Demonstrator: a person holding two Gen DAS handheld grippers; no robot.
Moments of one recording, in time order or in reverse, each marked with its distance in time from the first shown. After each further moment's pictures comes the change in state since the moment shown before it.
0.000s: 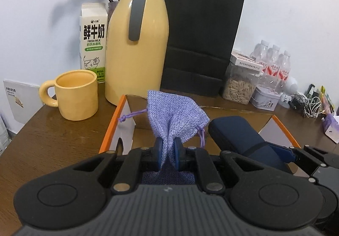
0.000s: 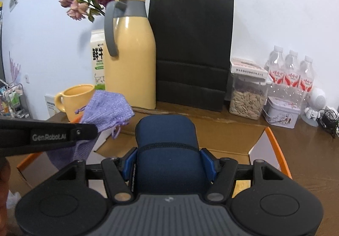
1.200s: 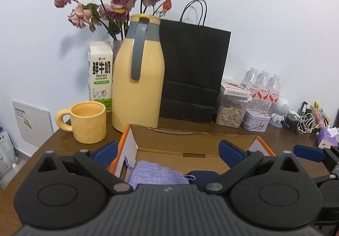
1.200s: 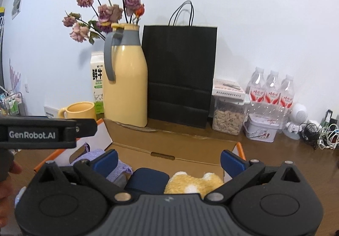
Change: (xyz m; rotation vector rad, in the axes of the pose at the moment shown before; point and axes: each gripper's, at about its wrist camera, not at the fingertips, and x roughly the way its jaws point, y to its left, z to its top) left arm -0.074 -0.018 0.004 0.016 -0.166 0.024; right arm -0.073 -0.018 0.010 -0.018 -0.097 -0.032
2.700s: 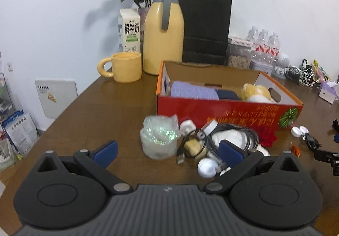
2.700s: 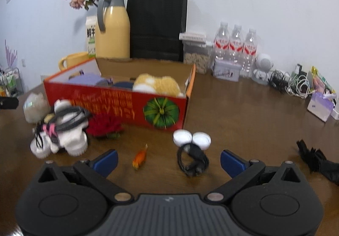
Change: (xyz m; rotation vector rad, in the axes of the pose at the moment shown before) left arm -0.113 0.049 -0.110 0.059 0.149 0.064; right arm -0.118 -0.056 -0.130 0.015 0.172 -0.043
